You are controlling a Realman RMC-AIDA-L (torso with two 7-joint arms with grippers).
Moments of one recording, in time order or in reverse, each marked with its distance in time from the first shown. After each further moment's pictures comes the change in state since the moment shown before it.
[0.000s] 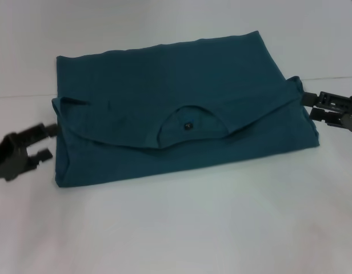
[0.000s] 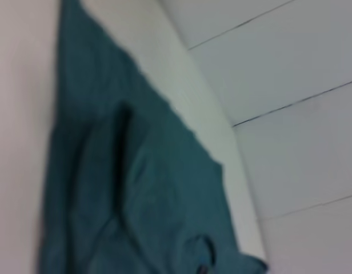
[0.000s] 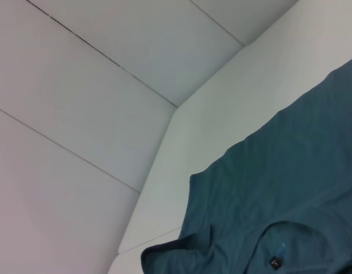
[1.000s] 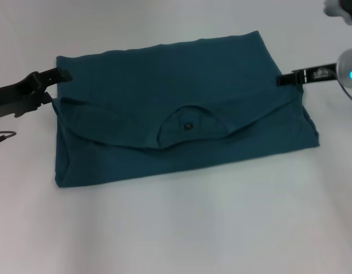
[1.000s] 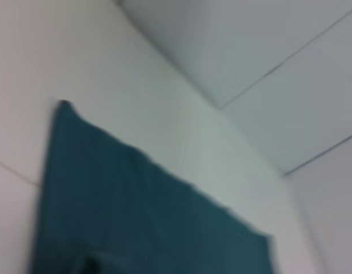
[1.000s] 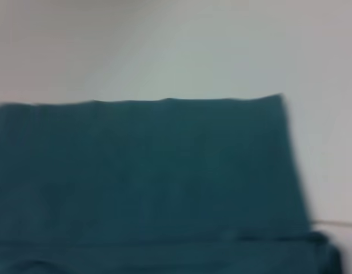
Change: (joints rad) left arm -0.129 -0.048 0.227 0.208 0.087 -0.406 -0.186; right arm 0.269 0.107 -0.424 -0.235 -0.768 0.670 0.434
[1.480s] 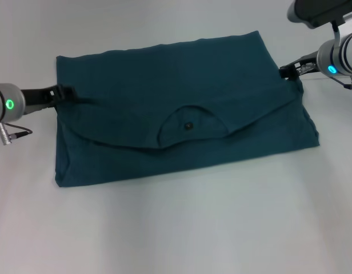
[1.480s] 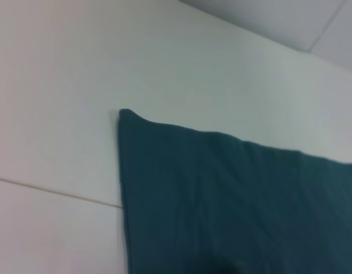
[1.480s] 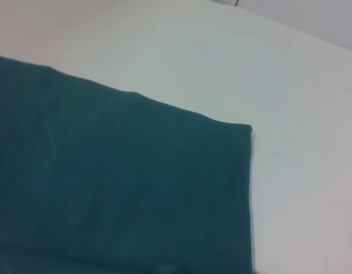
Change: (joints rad) left arm -0.213 -0.003 0.056 -0.179 0.479 -0.288 -0.122; right arm 0.212 -0.045 -0.085 0.369 -0.294 0.310 0.073
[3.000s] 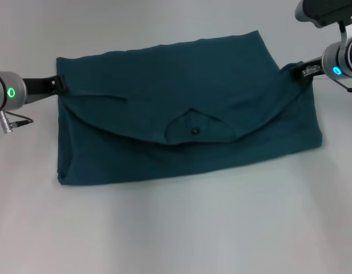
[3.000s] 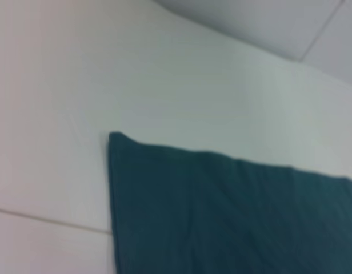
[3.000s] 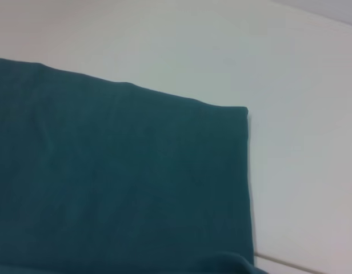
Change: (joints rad) left arm -0.058 0.025 -0.046 -0.052 0.004 -0.013 0.031; right arm -0.001 -0.003 0.069 -0.006 0.000 -0.050 -0.004
